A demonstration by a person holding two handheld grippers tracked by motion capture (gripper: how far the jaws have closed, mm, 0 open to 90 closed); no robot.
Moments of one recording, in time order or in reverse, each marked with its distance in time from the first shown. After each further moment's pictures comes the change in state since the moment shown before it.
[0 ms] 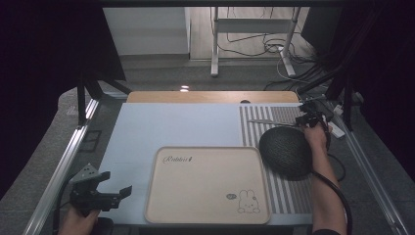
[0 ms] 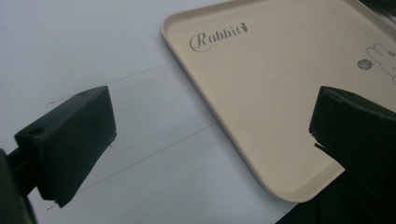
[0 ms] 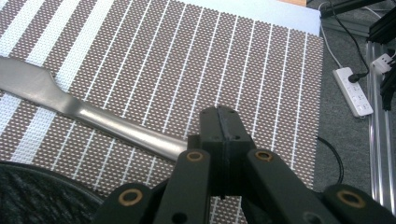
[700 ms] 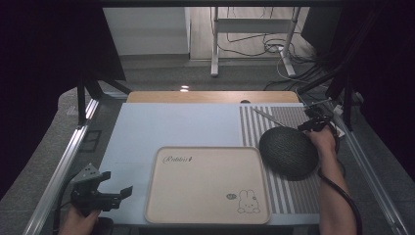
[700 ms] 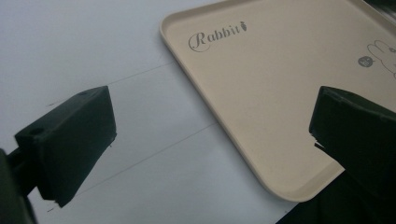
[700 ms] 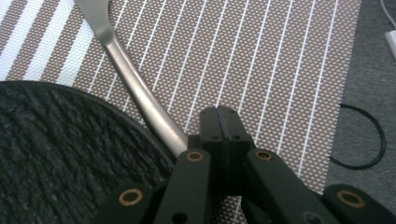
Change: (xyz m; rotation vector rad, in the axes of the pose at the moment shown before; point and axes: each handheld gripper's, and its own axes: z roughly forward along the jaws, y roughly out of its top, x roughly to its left) left arm -0.001 0.001 0.001 0.005 0.002 0.014; right arm -0.011 -0.018 -0.015 0.127 0.150 0.057
